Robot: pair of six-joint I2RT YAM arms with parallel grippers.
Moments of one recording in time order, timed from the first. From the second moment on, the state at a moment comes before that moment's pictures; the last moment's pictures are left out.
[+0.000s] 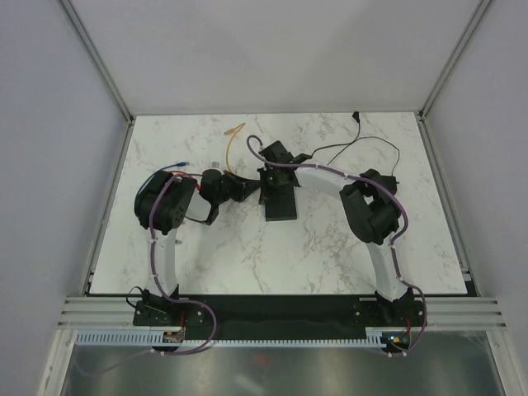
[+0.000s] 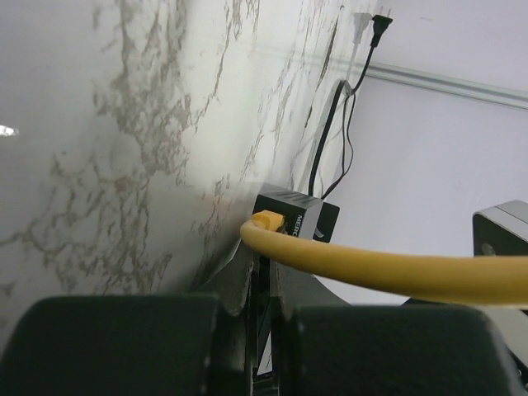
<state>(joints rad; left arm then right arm) -0.31 2.15 0.82 0.96 0.37 -1.42 0.66 2.16 1.60 -0.47 -0.20 0.50</state>
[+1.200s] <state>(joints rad) -0.29 2.12 0.74 1.02 0.34 -1.42 0.63 2.31 1.88 -0.61 -0.28 0.53</state>
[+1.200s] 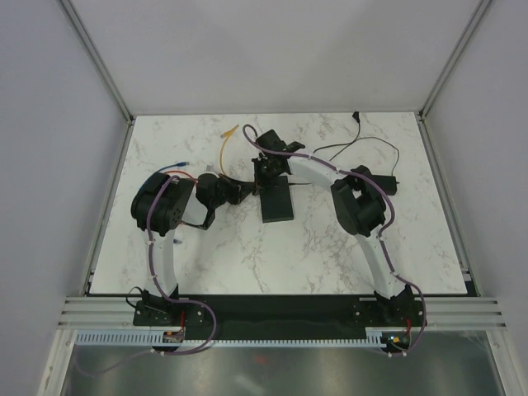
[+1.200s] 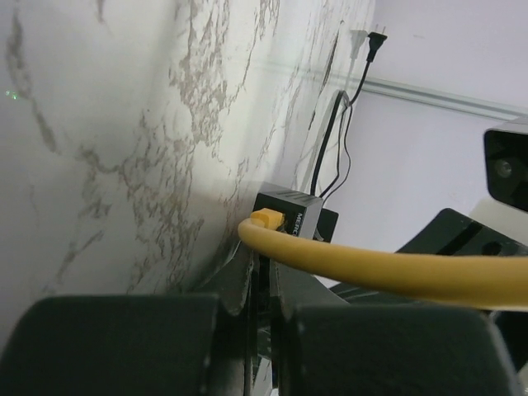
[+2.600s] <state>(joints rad) 0.10 1.51 0.77 0.19 0.64 -1.06 0.55 2.00 1.66 -0.83 -0.14 0.35</state>
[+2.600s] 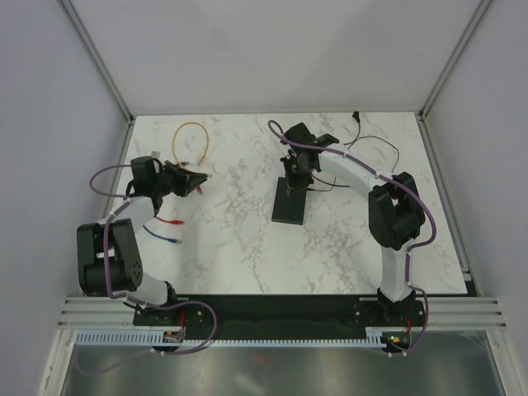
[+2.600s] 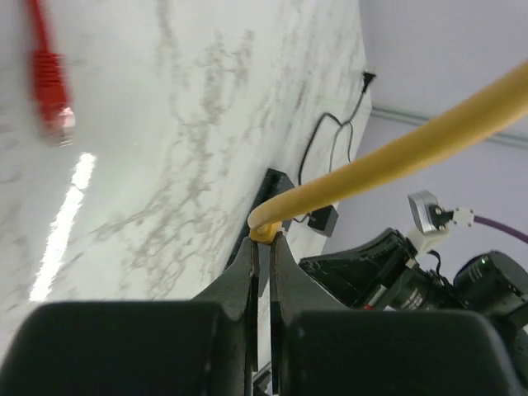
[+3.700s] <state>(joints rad) 0.35 1.48 0.67 -0.24 0.57 -0.93 0.52 2.00 1.66 -0.84 -0.16 0.33</state>
